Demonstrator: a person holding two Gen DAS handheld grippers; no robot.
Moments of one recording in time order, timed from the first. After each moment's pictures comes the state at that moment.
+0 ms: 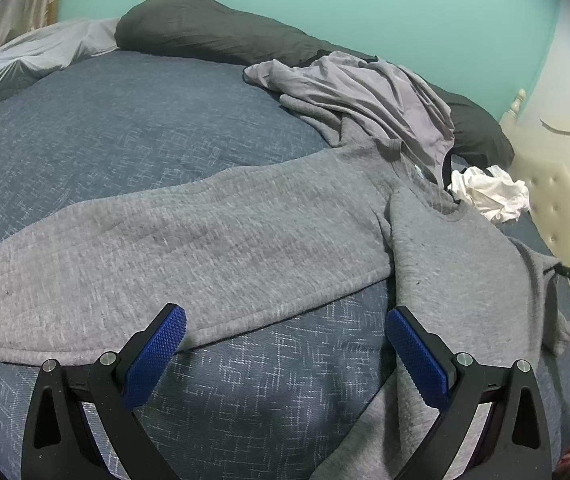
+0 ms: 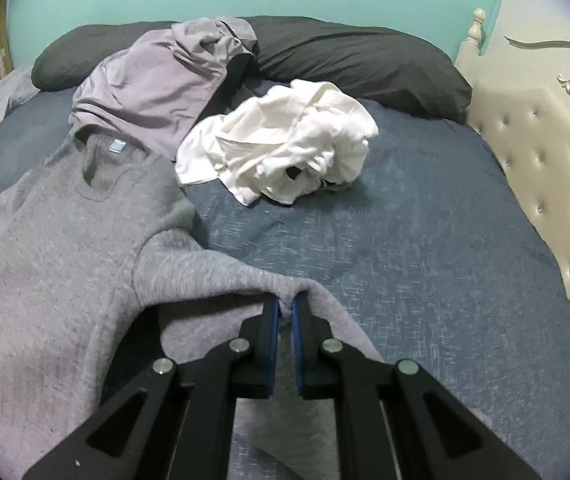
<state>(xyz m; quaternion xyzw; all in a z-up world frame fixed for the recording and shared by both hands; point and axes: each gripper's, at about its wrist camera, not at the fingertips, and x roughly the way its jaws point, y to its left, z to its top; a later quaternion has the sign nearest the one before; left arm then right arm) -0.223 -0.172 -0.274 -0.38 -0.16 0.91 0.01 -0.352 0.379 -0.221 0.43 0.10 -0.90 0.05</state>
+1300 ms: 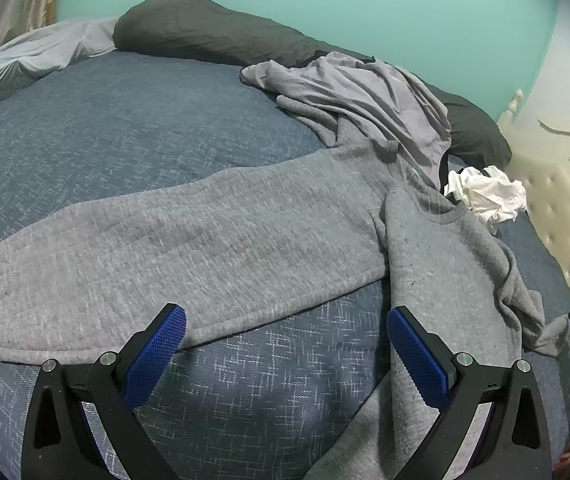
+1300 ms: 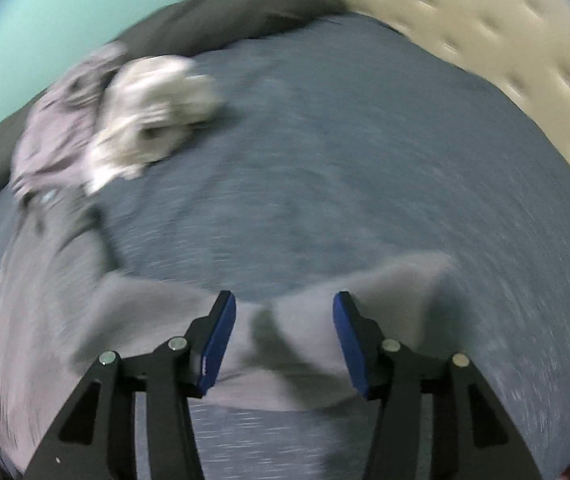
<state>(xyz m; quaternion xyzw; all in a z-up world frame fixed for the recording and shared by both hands) -0.223 -0.171 -0.272 -0.38 -0.16 0.91 0.02 -0.284 0.539 -0.242 0.48 -0.14 -0.86 -0.09</state>
